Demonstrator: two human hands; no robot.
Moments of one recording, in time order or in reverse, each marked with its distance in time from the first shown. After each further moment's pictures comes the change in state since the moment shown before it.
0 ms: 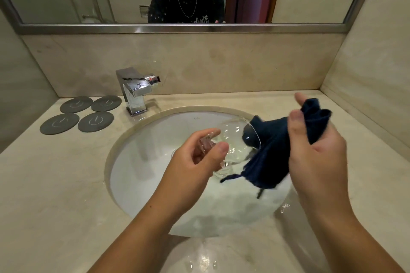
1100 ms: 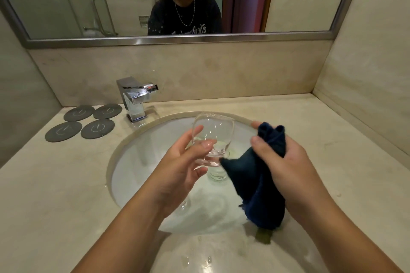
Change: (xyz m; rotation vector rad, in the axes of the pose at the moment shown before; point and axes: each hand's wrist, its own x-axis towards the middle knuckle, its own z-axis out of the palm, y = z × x) left_hand 0.002 0.019 -0.009 -0.458 -0.093 -0.241; right_hand -0.008 0.003 -0.006 0.091 -0.348 0.288
